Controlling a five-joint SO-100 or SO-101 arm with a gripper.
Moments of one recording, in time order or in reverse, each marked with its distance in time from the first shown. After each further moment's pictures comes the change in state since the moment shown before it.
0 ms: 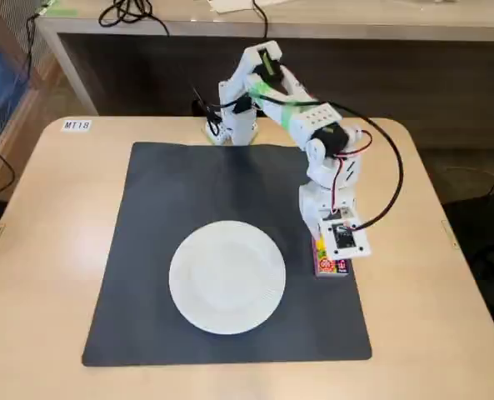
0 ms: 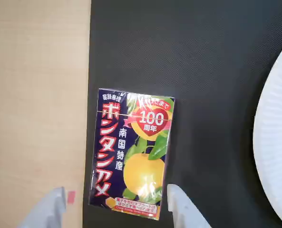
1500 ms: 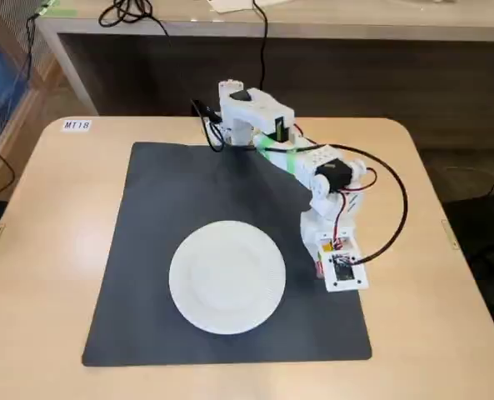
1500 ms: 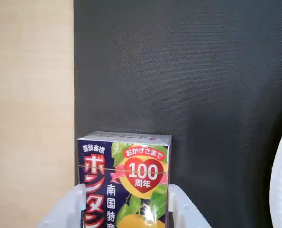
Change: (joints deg) arm 1.9 -39.0 -60.5 24.3 -0.9
